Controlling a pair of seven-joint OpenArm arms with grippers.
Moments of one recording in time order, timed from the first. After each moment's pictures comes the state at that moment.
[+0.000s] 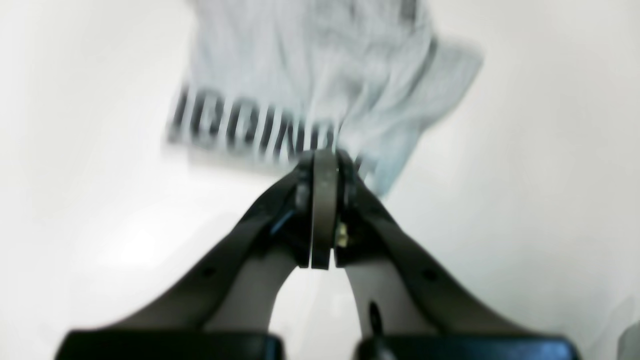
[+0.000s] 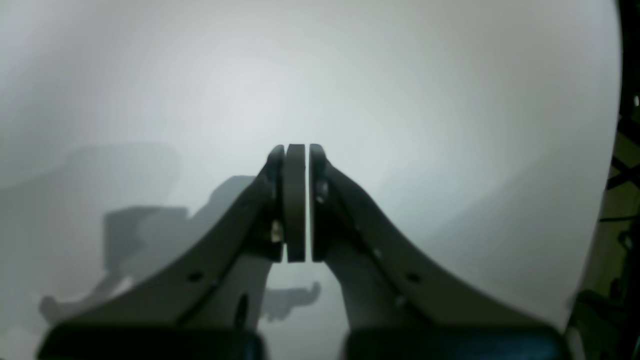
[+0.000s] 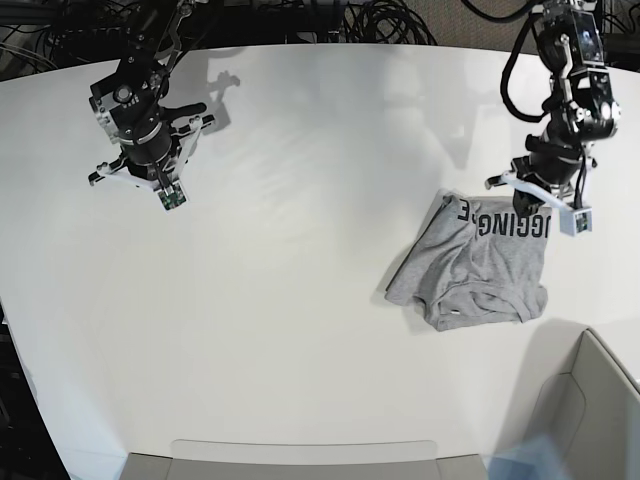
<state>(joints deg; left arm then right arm) 18.5 -20.8 -19.9 117.3 -33.8 6.7 58.1 -15.2 -6.5 17.3 120.1 -17.2 44.7 -53.8</state>
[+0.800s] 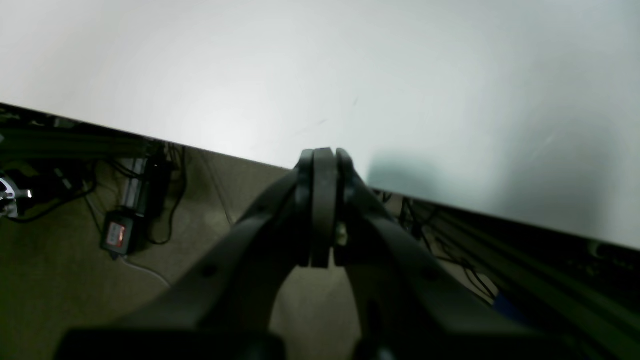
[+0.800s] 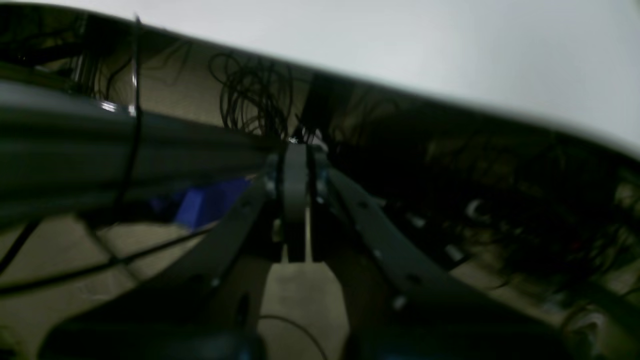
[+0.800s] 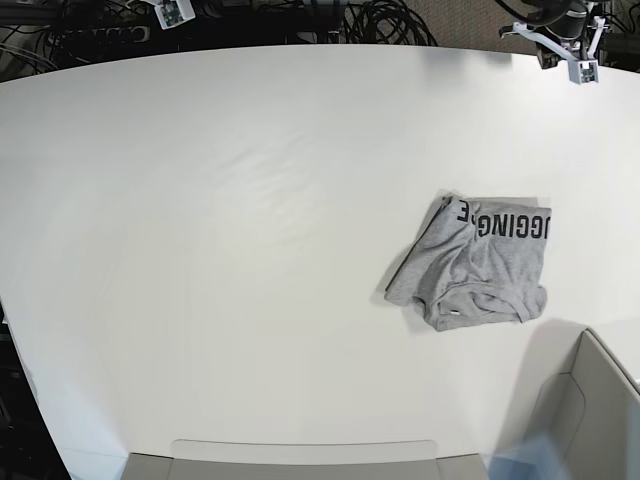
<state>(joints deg) 61.8 -24.7 -20.9 117.3 -33.1 6.9 31.9 -62.0 -7.3 23.5 119.1 5.8 44.7 -23.9</state>
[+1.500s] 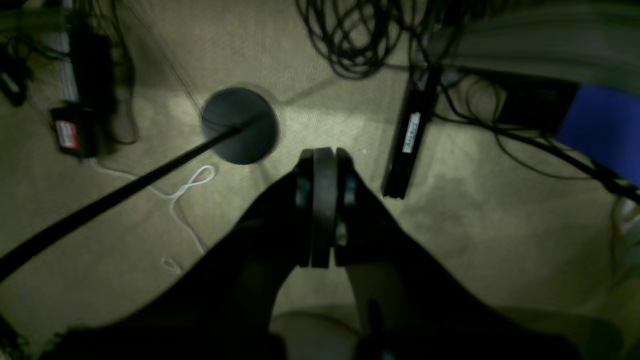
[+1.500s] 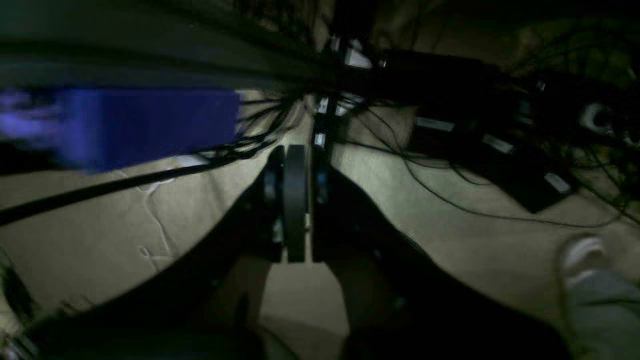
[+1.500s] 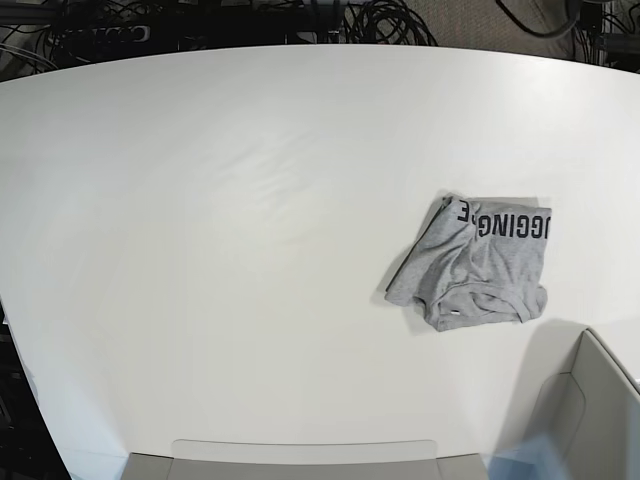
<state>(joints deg) 55.4 -5.7 -2.7 76.5 -7.8 6.3 11.4 -46.0 -4.7 26.5 74.7 -10.6 44.6 -5.2</state>
